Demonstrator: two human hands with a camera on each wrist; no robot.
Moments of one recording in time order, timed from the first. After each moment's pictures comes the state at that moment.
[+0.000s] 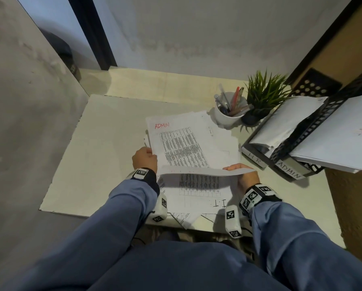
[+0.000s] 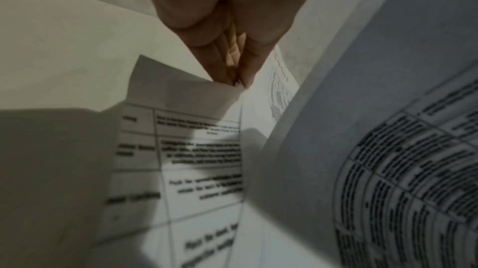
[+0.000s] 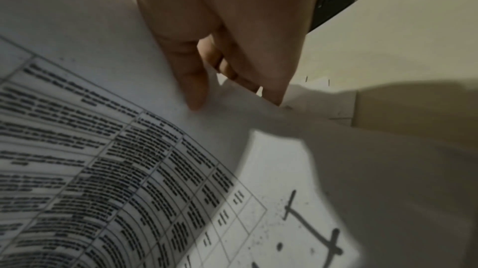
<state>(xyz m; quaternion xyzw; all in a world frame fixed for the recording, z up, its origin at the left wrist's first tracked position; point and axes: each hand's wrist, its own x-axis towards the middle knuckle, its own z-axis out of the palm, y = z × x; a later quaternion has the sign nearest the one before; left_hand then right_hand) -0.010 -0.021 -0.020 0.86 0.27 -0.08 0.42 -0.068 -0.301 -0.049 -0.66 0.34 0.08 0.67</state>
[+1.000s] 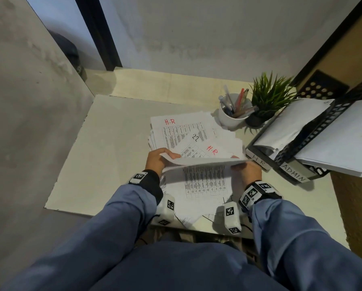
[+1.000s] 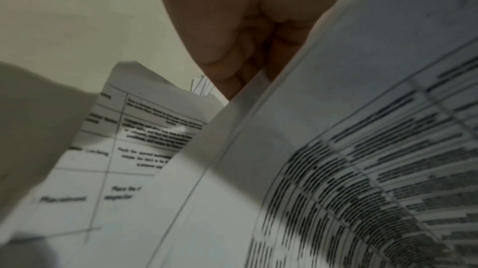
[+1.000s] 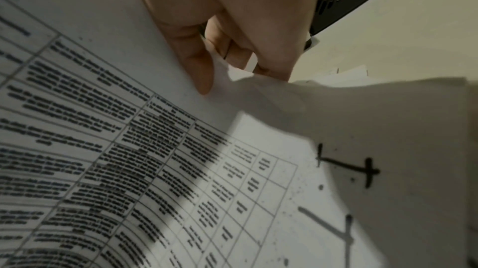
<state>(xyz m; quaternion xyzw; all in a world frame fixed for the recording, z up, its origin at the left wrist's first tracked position) -0.018 -0.033 -0.006 0.63 0.21 -0.17 0.73 -0.046 -0.288 -0.012 -0.69 0.37 0.07 0.62</state>
